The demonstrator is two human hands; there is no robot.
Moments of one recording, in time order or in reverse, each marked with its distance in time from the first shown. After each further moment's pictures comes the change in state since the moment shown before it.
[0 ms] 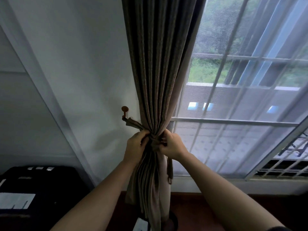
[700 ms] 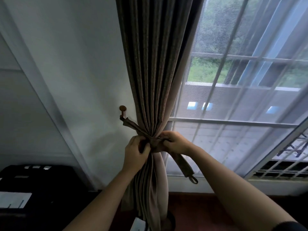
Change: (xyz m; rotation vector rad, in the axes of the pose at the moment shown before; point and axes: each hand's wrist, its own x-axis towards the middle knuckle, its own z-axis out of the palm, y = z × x) left_hand -0.022 0.018 0.004 -0.088 0.057 -0.195; right_hand 0.011 0.019 -0.028 0.070 -0.291 -0.030
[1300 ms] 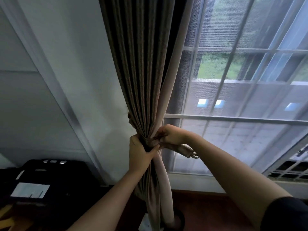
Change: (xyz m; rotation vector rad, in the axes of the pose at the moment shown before) left_hand -0.014 0.009 -0.004 0.072 0.100 -0.212; right_hand 0.029 -0.025 0.000 -0.014 -0.270 -0.053
